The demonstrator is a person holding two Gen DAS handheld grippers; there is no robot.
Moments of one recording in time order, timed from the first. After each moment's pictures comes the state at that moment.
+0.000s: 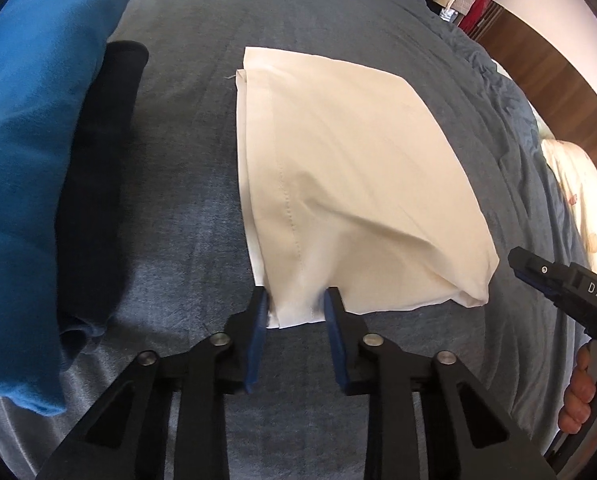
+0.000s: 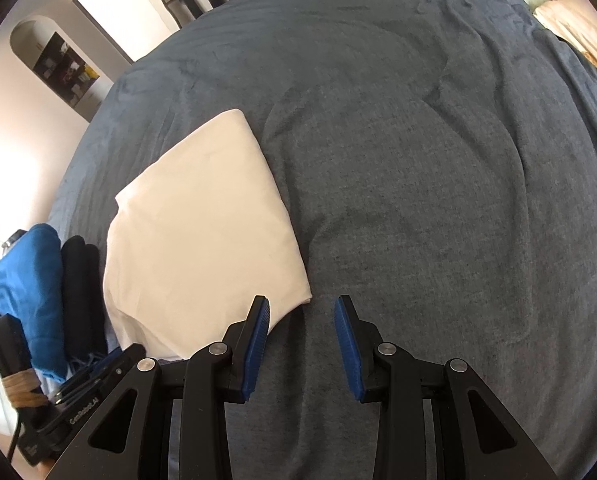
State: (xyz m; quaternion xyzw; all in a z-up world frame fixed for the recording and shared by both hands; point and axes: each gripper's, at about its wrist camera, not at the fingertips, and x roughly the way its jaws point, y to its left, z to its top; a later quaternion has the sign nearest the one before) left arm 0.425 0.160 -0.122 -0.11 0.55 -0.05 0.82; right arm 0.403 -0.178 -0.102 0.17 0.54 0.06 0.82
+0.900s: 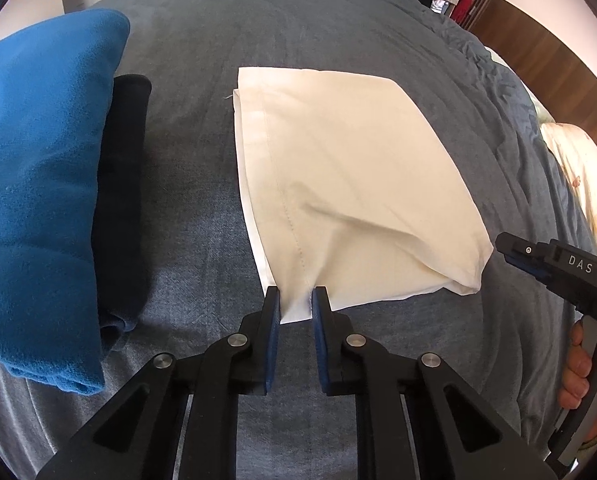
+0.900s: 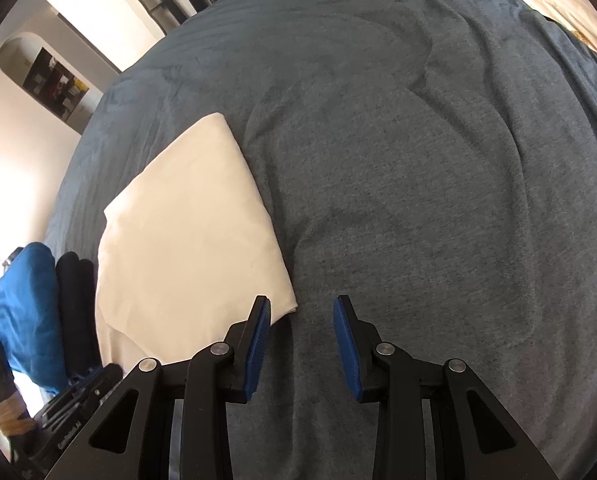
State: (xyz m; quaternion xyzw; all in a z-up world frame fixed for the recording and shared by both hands) left arm 0.420 0.150 -0.104 -0.07 0.55 -0.05 0.83; right arm 0.409 -0.187 -0.114 0.20 0.54 0.05 0.81
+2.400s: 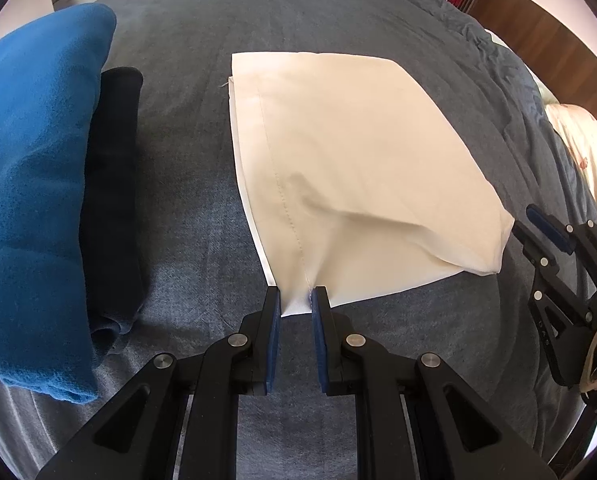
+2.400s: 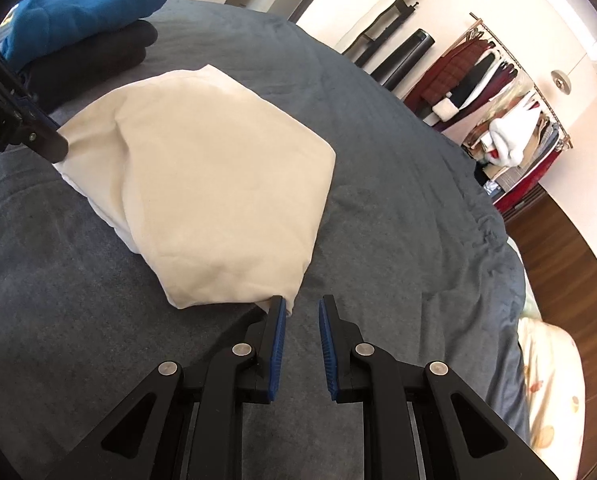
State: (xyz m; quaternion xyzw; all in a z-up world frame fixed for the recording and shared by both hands) left arm 0.425 0.141 -0.116 -0.05 0.57 -0.05 0.82; right arm 0.356 -0.101 -0.116 -0.35 0.34 0.13 0.86
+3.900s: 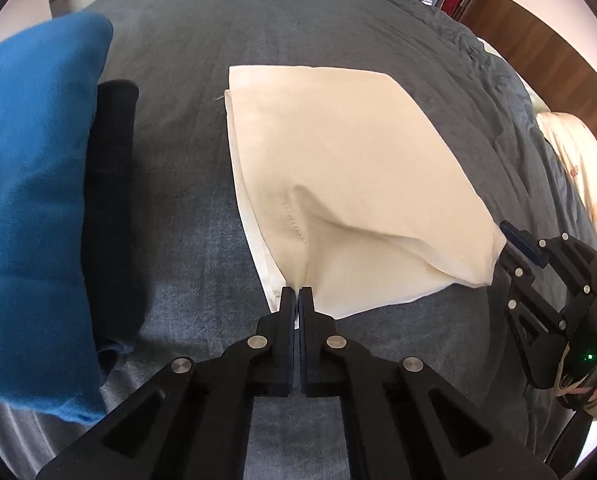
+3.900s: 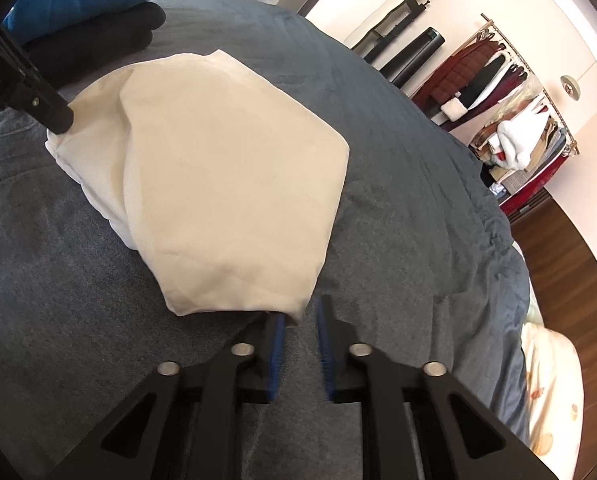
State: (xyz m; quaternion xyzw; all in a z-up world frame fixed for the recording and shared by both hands) left arm 0.432 0.147 -0.108 -0.06 0.56 -0.06 0.83; right arm 0.360 -0.091 -0.129 -0.36 0.35 0.14 0.85
